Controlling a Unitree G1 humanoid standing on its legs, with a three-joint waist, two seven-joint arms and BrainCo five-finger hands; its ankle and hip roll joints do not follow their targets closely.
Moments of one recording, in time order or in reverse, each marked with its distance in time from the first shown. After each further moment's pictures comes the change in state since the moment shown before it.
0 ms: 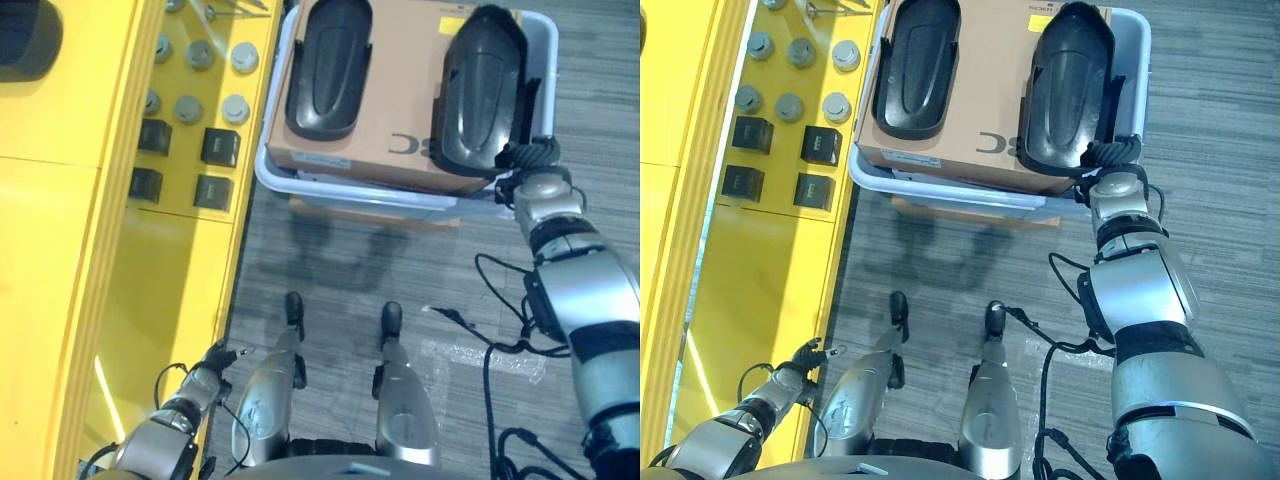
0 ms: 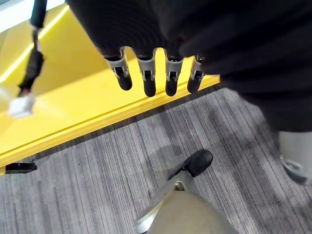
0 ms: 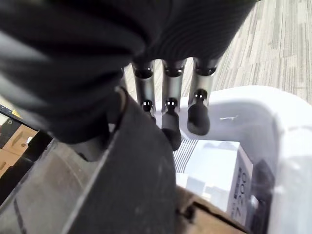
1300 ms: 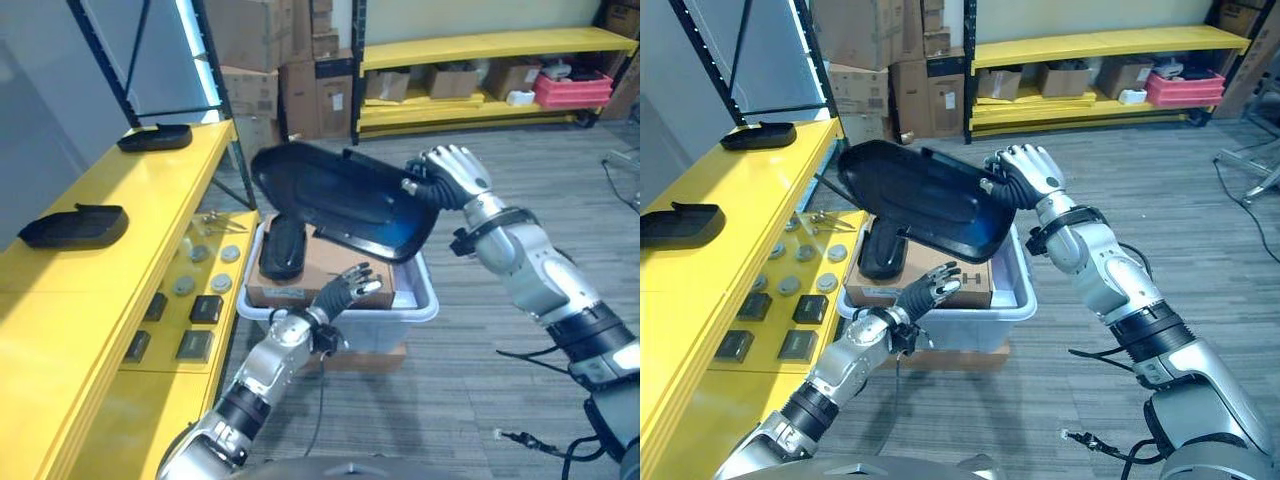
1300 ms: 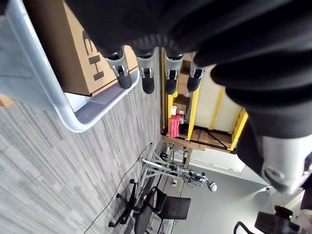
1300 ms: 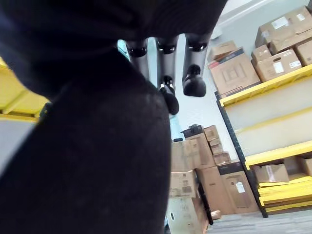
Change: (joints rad) left arm 0.071 -0.239 -0.240 -0.959 -0.523 0.217 -0.294; right arm 0.633 -0.237 0.085 -1.396 -0.749 -0.042 0.107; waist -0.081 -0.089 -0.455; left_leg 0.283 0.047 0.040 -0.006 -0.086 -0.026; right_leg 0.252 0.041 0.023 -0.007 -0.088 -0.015
